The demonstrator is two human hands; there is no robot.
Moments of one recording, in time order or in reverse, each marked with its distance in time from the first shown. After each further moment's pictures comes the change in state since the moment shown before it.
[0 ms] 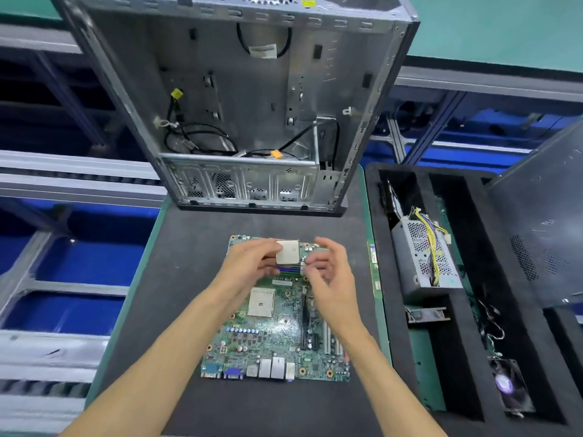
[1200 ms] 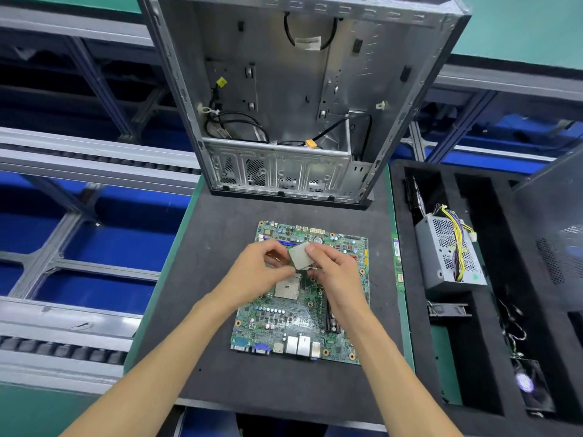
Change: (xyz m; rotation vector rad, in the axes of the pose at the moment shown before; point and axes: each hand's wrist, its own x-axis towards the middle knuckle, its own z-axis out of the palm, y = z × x) left_hand -0.038 -0.012 -0.044 0.655 -0.012 0.246; right_hand -0.004 -0.003 0.037 0.385 -0.106 0.354
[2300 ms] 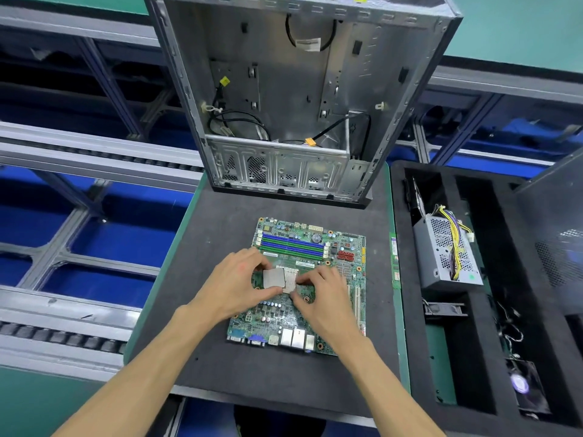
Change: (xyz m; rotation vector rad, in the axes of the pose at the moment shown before) left_hand -0.024 -0.034 -0.013 0.692 0.048 0.291; right_hand -0.026 0.044 -0.022 -1.221 -0.043 -0.424
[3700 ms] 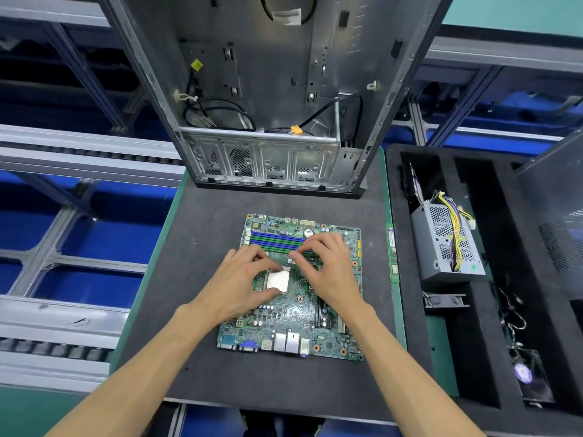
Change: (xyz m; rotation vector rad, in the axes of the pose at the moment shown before) left_hand 0.019 -0.006 0.022 0.021 -0.097 0.100; right_hand 0.054 0.034 0.001 0.178 0.236 -0.169
